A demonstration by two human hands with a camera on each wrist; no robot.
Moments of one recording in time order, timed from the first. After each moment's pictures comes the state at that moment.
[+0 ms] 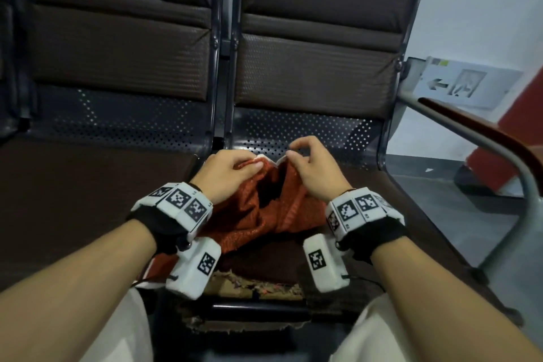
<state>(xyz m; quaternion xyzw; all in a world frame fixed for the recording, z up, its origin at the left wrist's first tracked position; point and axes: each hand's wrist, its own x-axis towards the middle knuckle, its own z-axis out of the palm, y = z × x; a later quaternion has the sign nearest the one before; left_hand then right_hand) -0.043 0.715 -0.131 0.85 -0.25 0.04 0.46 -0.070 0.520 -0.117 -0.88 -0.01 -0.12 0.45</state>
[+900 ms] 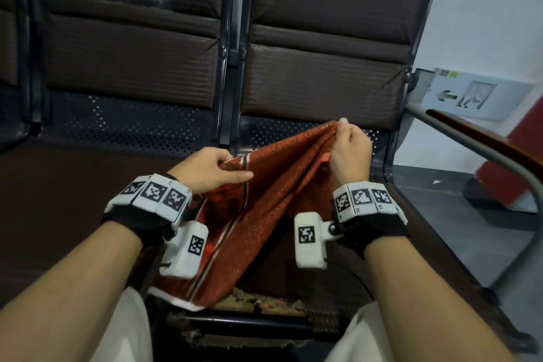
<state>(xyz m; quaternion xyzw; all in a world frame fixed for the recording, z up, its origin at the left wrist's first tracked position) -0.016 0.749 -0.112 0.90 -0.16 -0.06 0.41 -0.043 0.508 -0.091 -0.75 0.09 -0.40 0.52</state>
